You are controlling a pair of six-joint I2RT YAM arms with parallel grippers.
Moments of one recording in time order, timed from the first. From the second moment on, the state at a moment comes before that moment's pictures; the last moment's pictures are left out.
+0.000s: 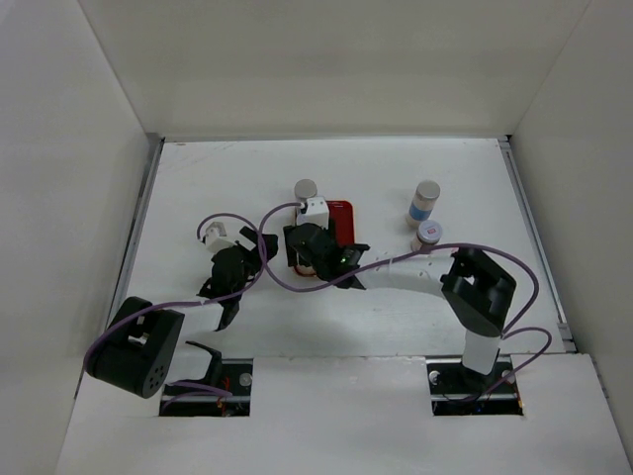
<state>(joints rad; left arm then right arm) -0.36 1.29 0.19 0.77 -0.22 -0.94 1.05 1.84 1.24 -0.05 0.59 0.55</state>
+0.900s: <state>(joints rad) -0.36 1.29 0.19 0.77 -0.23 -0.95 0.33 0.80 0.60 -0.34 0.79 0.63</state>
